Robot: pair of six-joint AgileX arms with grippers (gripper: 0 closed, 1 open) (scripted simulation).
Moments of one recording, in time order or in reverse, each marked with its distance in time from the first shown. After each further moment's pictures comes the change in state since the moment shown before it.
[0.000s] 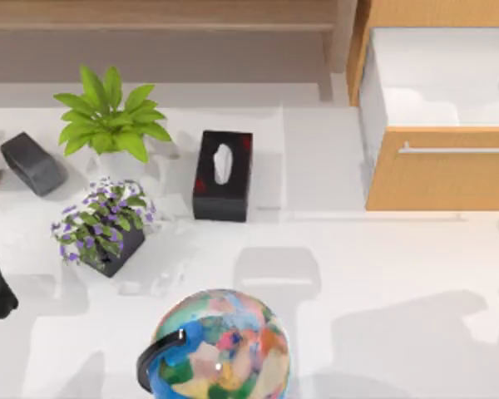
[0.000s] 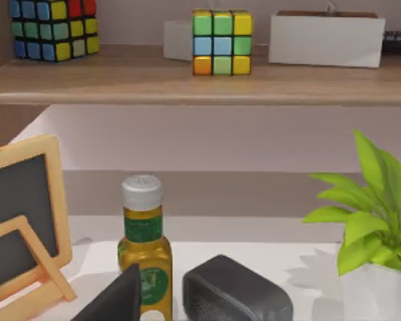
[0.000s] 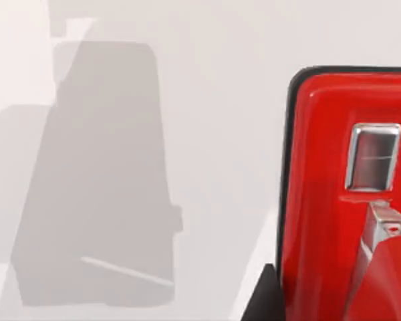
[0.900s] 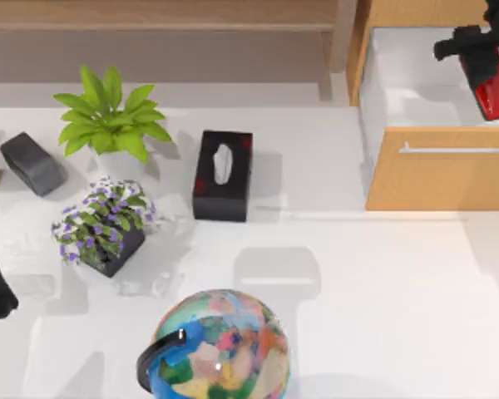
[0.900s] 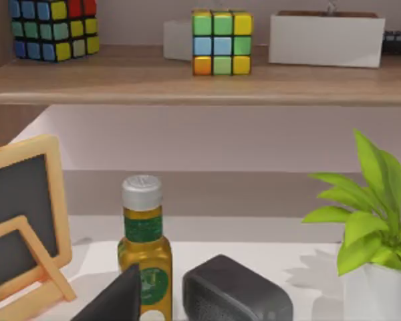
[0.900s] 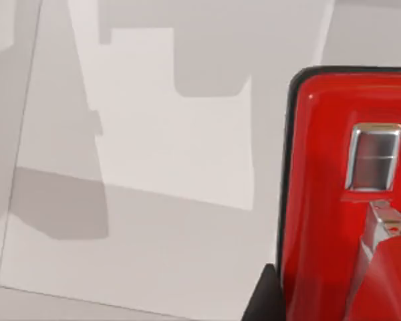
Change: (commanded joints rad) left arm 0.000 0.000 0.000 0.000 0.000 0.000; right arm 0.257 0.859 1.233 -0.283 -0.001 0.311
